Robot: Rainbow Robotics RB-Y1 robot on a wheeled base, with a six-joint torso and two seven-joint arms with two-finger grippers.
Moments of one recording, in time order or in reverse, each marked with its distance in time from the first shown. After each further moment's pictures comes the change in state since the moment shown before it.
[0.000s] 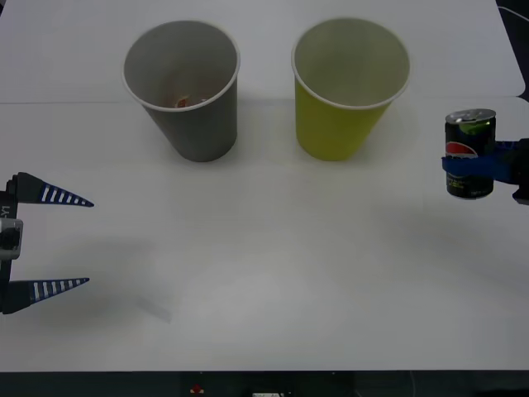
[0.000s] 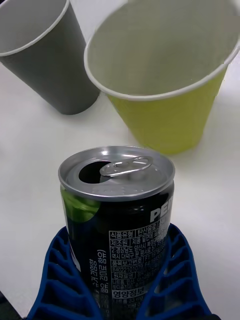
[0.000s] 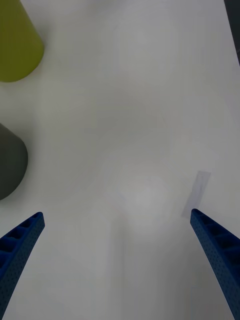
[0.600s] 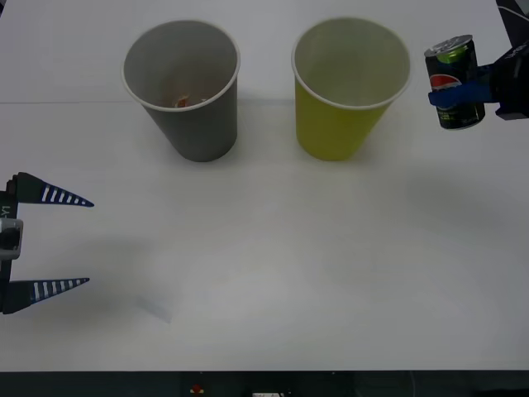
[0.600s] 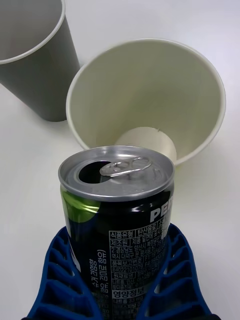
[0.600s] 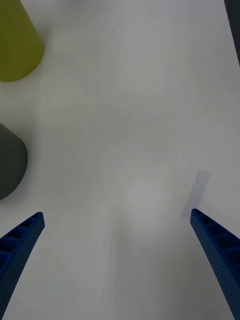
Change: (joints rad) right arm -0.434 -0.118 0.220 0.255 0.089 -0.099 -0.002; left arm 0.000 0.000 0.000 0.000 0.000 0.000 0.000
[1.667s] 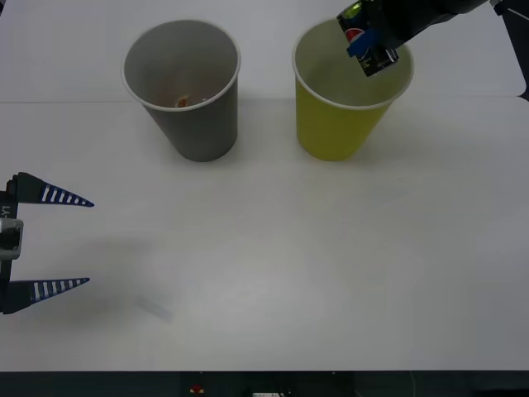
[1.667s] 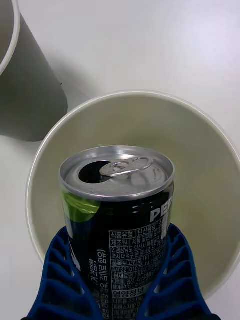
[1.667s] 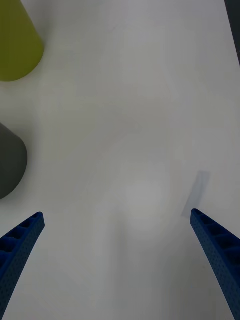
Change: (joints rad) right arm -0.628 0.195 0.456 0.648 0.303 -0.006 0.001; left arm 0.000 0.000 0.000 0.000 0.000 0.000 0.000
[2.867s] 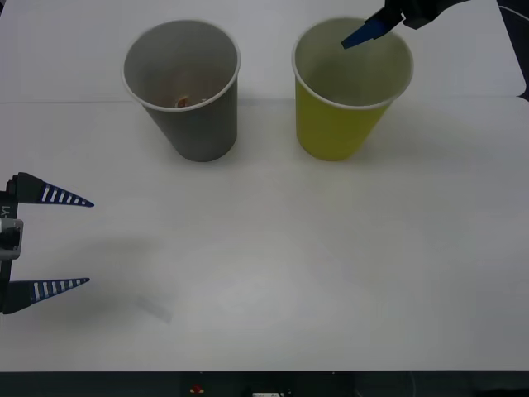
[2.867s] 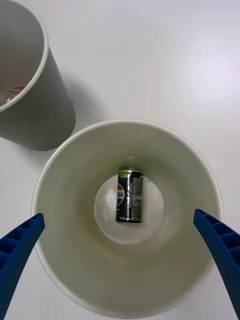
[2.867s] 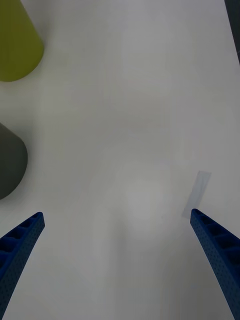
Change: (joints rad) right arm 0.024 -0.020 -0.131 -0.022 -0.071 -0.013 0.170; left arm 0.000 0.000 0.000 0.000 0.000 0.000 0.000
